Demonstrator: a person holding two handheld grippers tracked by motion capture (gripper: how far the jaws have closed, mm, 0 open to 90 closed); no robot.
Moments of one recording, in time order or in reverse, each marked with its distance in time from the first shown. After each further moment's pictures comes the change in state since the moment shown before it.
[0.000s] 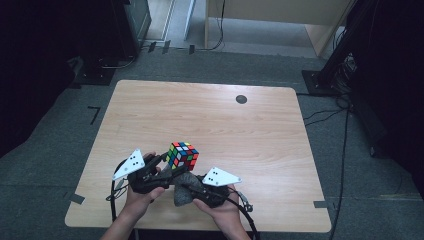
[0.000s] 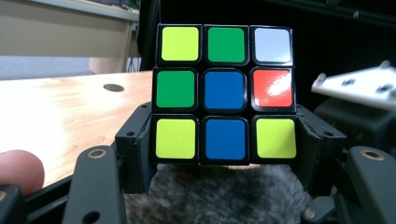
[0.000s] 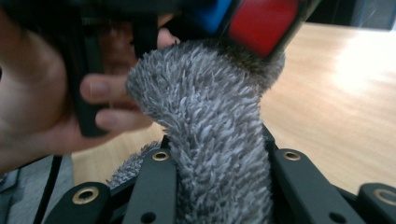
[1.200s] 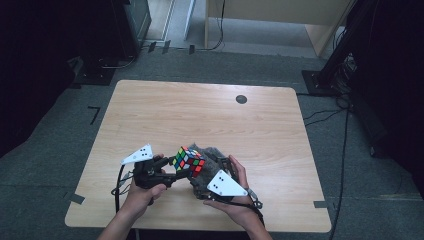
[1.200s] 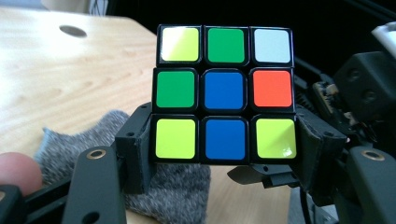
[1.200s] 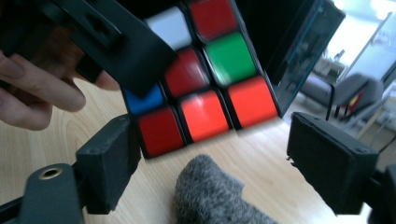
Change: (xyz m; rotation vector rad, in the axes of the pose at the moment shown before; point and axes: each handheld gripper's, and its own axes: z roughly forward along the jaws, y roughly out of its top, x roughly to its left) left arm 0.010 0.006 0.015 0.199 -0.127 -0.167; right arm -0.008 0.011 -0.018 -0.116 -0.228 -0.468
